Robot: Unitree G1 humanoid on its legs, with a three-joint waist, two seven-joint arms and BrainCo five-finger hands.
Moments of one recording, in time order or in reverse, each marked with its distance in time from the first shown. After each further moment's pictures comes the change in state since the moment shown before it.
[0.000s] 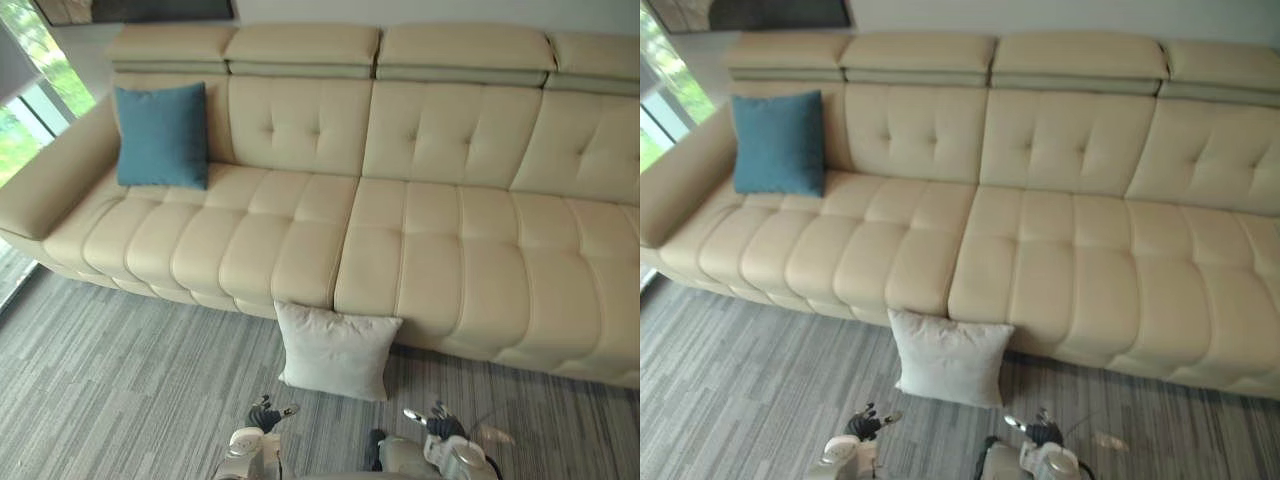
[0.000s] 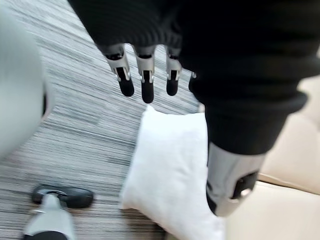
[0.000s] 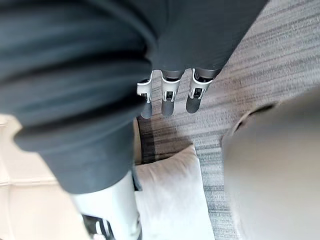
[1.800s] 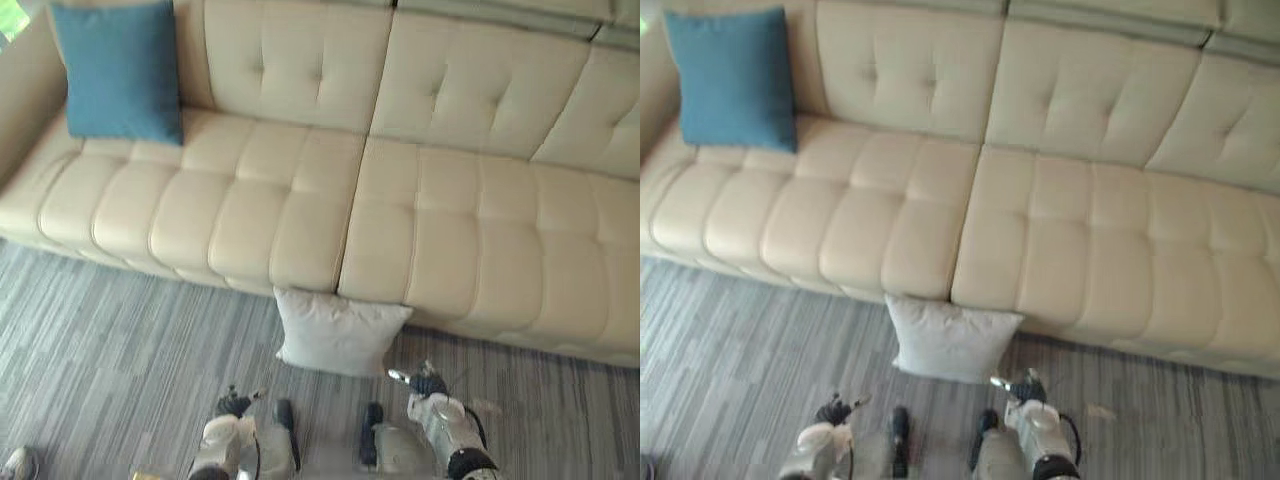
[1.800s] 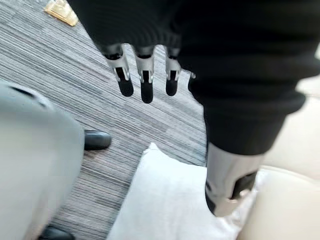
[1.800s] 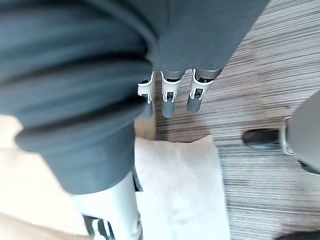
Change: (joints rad) left arm -0.085 0.102 0.106 -0.057 -0.101 0.018 0.092; right arm -0.197 0.019 0.125 -0.151 -0.023 0.011 -0.087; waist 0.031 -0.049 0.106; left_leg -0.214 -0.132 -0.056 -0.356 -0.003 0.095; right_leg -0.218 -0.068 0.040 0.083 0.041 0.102
